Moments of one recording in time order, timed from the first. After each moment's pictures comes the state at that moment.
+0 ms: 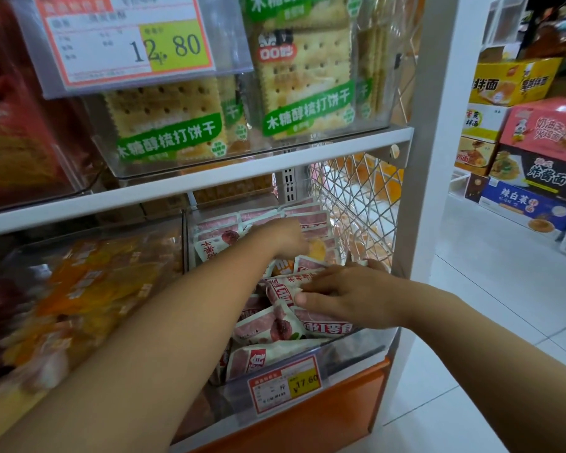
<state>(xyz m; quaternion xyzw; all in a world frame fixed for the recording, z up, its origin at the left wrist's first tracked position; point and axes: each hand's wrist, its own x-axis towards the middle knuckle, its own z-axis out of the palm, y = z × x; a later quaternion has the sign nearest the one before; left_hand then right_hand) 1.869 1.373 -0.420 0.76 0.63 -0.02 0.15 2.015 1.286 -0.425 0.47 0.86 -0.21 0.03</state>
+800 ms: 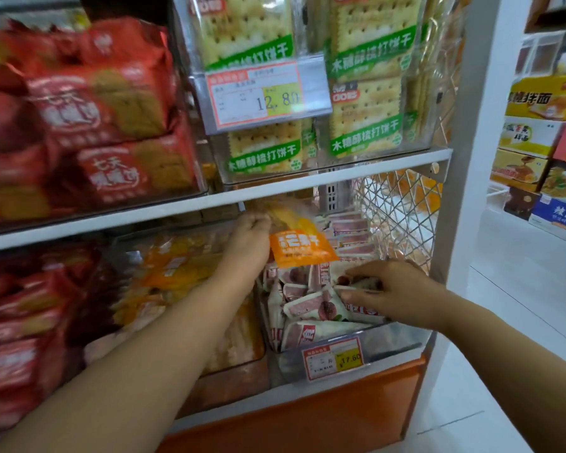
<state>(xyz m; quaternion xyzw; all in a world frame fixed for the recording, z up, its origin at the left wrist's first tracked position) 1.796 1.281 -0.400 0.44 0.66 0.55 0.26 2.015 1.273 -0.430 0.48 0.84 -0.21 -0.13</state>
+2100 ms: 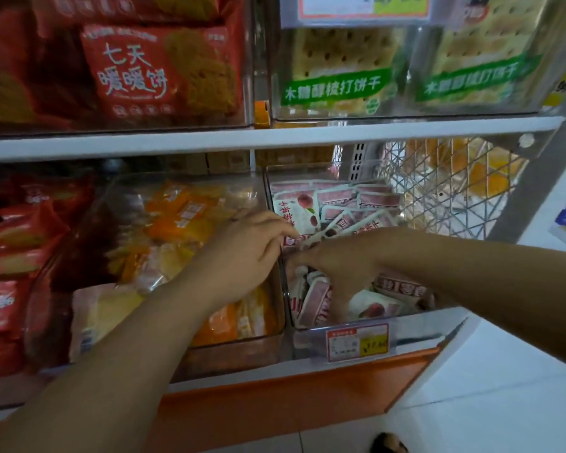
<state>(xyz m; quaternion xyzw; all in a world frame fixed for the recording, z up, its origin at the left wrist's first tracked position) 1.738 1.226 -0.426 0.77 0.60 0.22 0.05 1.900 1.312 -0.415 0.24 0.92 -0.17 0.25</state>
